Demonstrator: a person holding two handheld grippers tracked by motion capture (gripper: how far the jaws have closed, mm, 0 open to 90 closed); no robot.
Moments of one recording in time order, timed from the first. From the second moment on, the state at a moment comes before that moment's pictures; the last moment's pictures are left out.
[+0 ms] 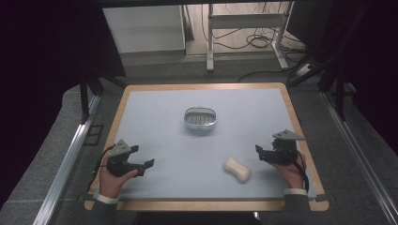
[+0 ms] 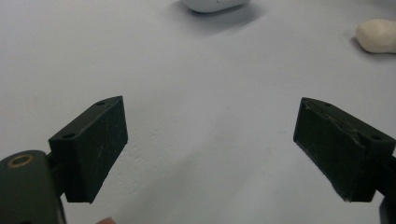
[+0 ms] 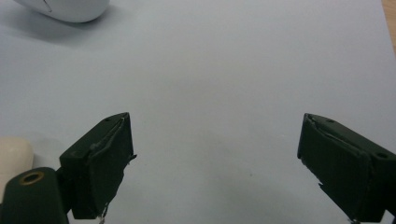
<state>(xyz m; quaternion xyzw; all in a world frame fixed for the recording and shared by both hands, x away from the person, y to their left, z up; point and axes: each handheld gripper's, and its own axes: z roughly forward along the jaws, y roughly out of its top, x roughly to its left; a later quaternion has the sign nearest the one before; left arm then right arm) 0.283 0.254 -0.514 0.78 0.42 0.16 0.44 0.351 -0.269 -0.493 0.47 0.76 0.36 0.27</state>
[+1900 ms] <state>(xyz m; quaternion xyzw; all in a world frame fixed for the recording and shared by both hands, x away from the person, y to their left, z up) 0.279 0.257 -0.511 0.78 0.42 0.15 0.45 0.340 -0.270 -0.452 0.41 0.81 0.36 0.20</state>
